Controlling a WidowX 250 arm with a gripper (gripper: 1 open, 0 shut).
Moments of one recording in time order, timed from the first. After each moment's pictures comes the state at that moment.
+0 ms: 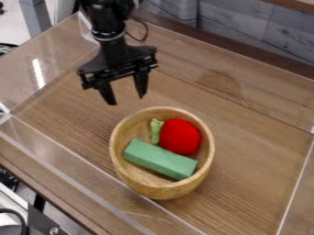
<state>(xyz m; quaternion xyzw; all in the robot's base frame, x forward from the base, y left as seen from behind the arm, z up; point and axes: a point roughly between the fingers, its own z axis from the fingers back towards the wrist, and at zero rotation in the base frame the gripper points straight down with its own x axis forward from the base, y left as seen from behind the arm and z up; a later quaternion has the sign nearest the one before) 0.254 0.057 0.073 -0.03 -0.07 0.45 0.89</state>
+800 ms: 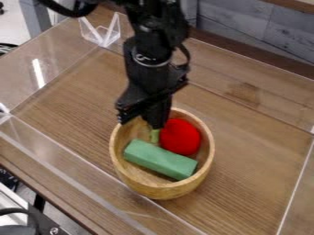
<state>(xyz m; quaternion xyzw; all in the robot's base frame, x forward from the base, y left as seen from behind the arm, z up) 0.235 -0.002 0.070 -0.01 -0.05 0.58 0.81</state>
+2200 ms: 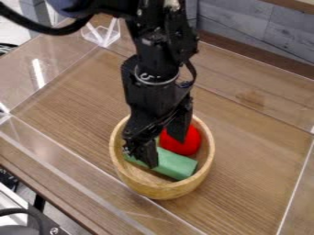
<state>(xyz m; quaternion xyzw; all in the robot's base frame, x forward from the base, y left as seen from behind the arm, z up) 0.201 -0.030 0.075 -0.03 0.01 0.66 0.75</state>
